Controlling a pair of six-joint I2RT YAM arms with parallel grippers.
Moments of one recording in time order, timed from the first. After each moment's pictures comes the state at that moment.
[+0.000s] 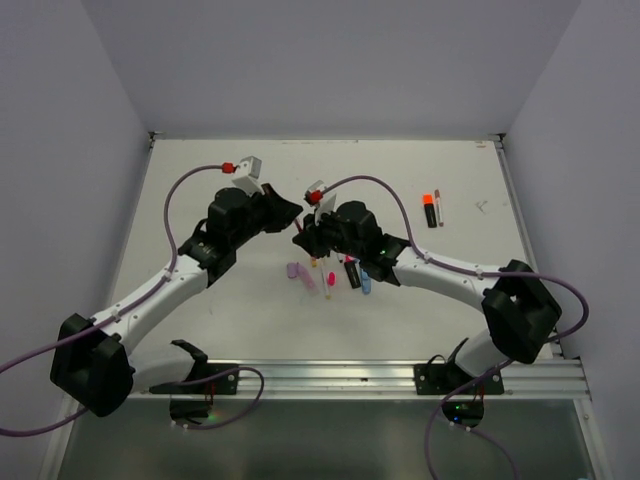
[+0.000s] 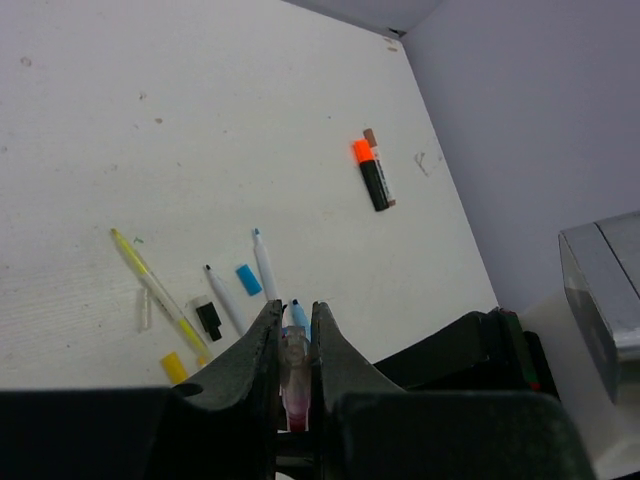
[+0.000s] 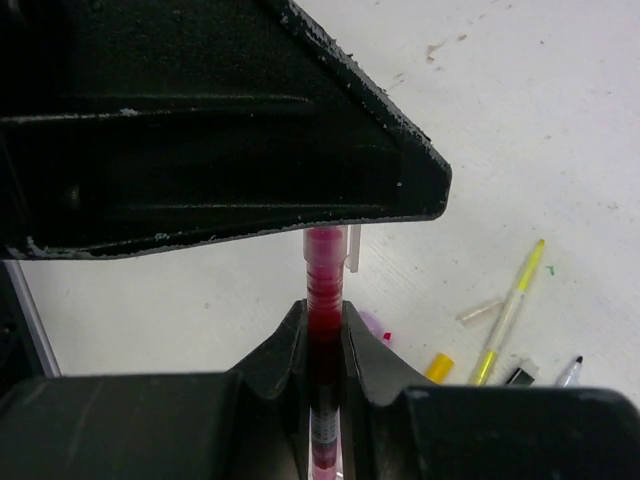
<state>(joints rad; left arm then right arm) -0.52 1.19 0.84 0.08 0.08 -0.69 0.85 1.53 0.97 0.22 -0.12 0.20</state>
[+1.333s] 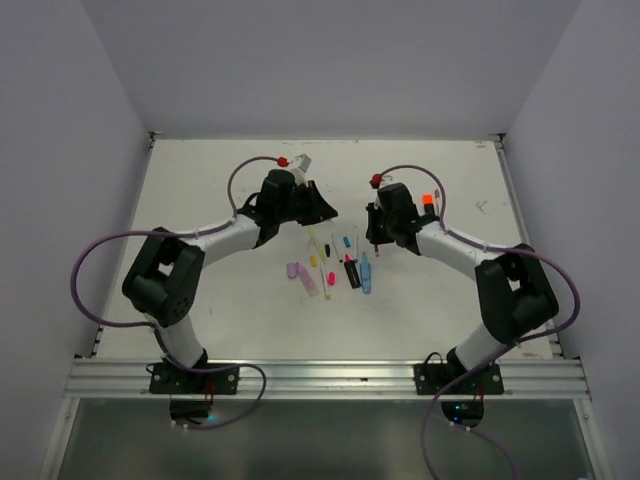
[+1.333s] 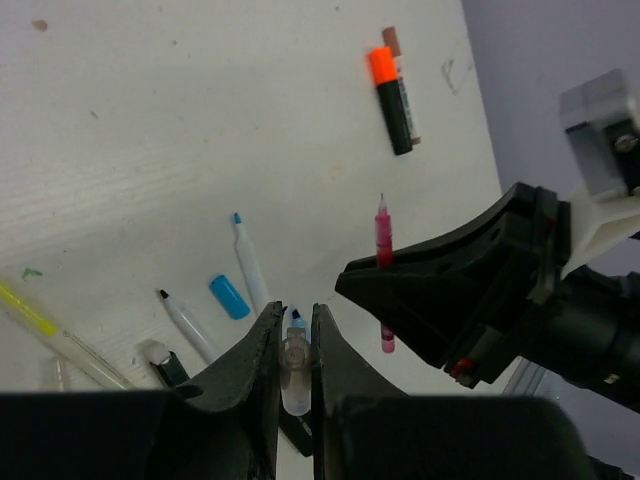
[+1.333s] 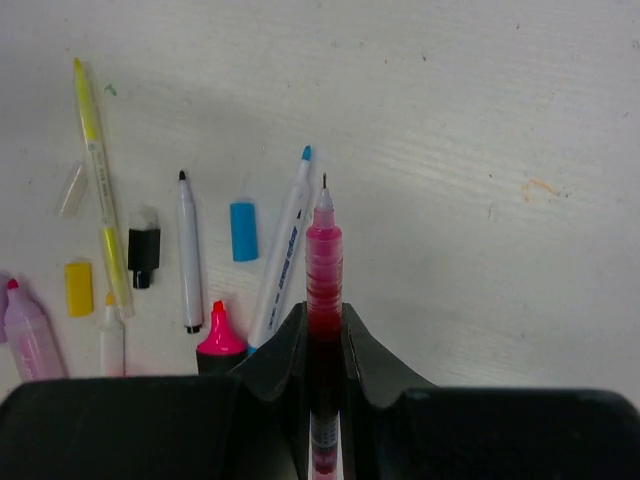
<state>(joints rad) -0.51 1.69 1.05 0.25 0.32 -0.72 0.47 1.57 0.94 -0.17 0.04 0.28</state>
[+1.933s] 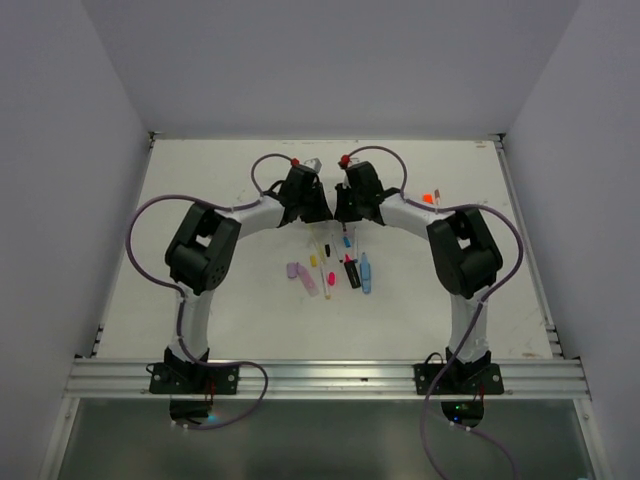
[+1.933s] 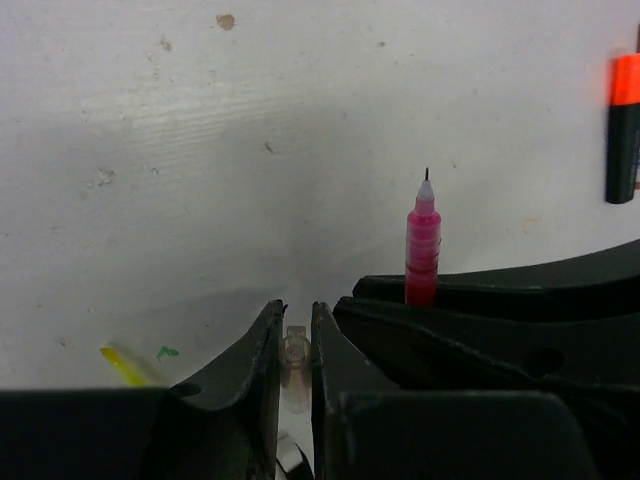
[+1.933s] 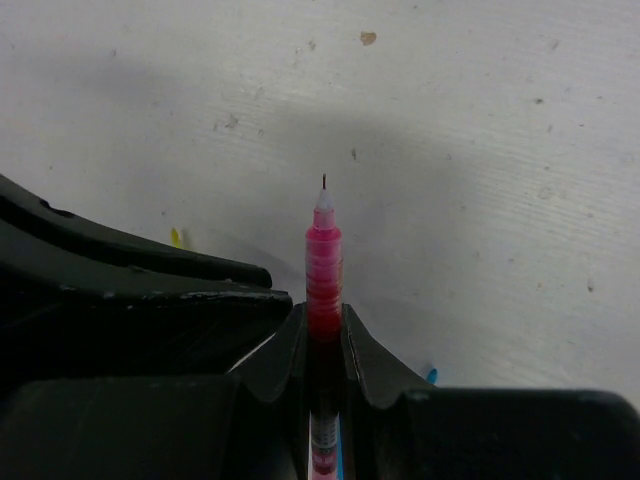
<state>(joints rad) -0.53 2.08 1.40 -0.06 0.15 -0.62 0.50 2.00 1.37 -0.16 -0.05 0.33</state>
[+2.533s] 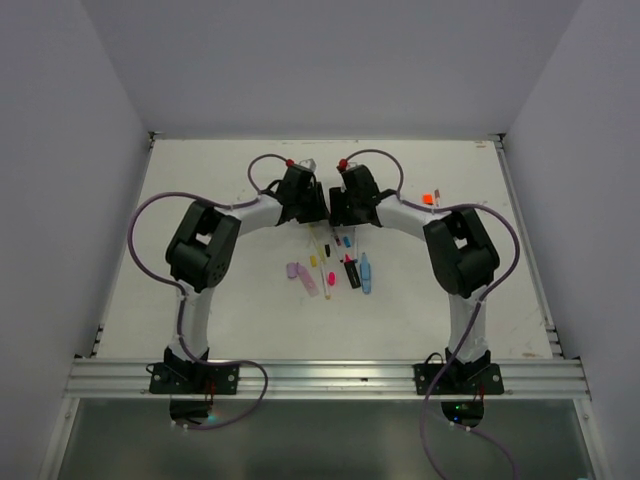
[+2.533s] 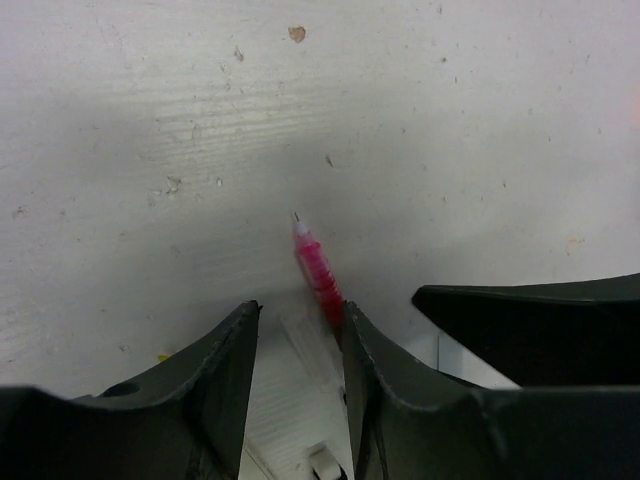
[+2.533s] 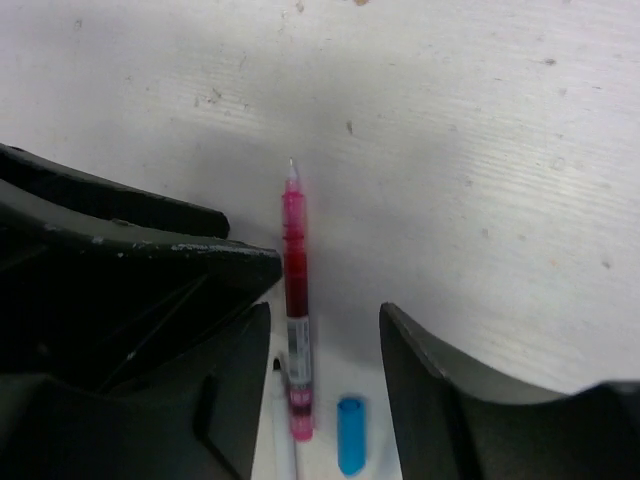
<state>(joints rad) -0.51 2.12 1.42 -0.10 0.11 -0.62 0.53 2.06 1.39 -0.18 -0.02 0.36</state>
